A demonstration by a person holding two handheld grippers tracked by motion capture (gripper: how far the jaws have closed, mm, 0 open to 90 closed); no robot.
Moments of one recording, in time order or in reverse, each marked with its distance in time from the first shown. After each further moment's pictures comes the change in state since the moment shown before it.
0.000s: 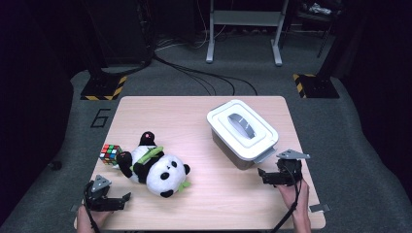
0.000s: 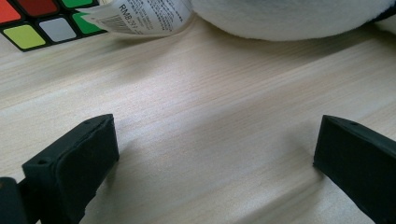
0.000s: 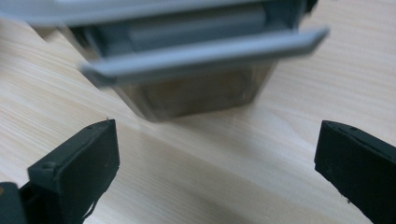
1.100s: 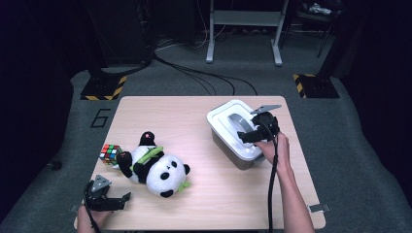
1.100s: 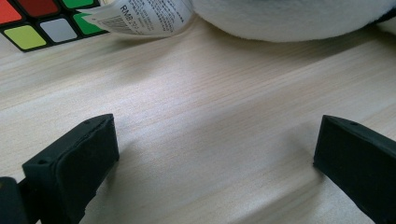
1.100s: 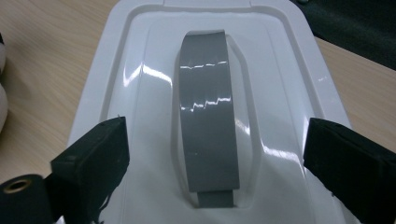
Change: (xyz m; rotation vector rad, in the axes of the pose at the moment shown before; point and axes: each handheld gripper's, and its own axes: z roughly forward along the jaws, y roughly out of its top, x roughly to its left) left arm 0.000 0.000 0.001 -0.014 0.008 -0.003; right arm 0.022 0.143 0.037 0.040 0.055 -0.151
